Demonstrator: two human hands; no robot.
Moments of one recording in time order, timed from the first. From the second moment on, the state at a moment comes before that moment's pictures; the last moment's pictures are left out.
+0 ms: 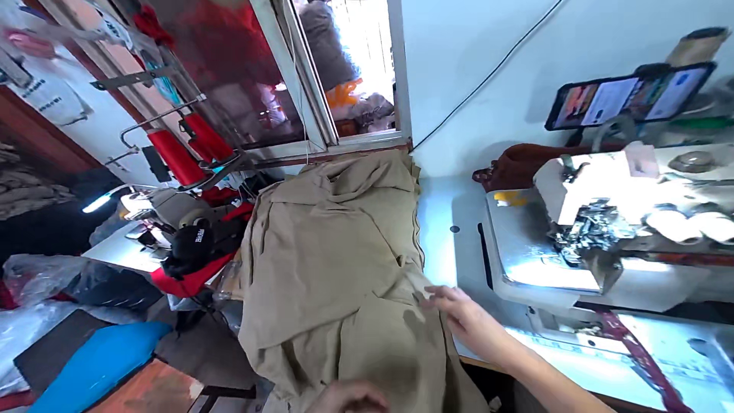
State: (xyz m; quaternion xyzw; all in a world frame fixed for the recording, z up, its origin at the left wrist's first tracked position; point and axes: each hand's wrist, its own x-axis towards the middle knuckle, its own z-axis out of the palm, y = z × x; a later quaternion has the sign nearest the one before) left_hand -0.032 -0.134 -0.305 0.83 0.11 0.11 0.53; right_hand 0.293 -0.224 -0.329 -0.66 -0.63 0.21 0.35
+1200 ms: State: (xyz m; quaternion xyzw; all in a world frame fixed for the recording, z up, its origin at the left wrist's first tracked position) left_hand 0.129 -0.110 -0.326 0.84 0.12 0.28 0.46; right_hand 0.250 -0.242 -0.337 -0.68 -0.38 0.22 0.59
